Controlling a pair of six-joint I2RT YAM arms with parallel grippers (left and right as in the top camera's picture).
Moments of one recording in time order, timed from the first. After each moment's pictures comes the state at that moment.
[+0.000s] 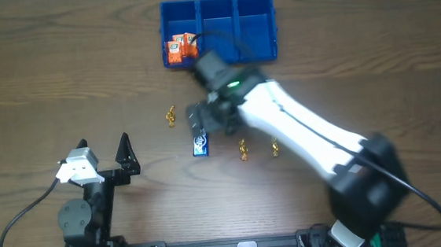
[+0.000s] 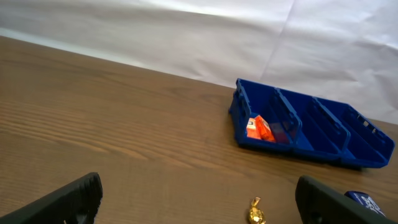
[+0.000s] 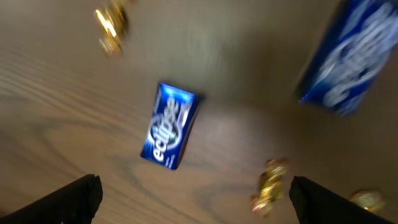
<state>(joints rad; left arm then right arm) 0.01 0.01 0.02 -0.12 0.08 -0.24 0.72 1.81 1.42 -0.95 -0.09 0.49</state>
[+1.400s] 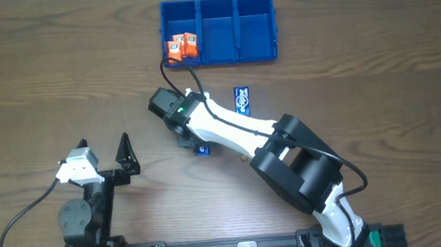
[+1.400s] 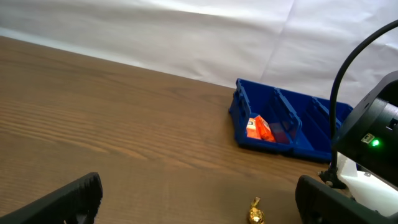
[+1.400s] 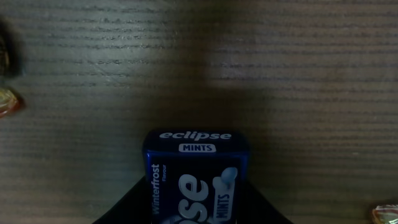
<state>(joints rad) 0.01 0.01 0.02 -0.12 0.08 -0.24 0.88 2.12 1.50 -0.86 0.13 0.88</state>
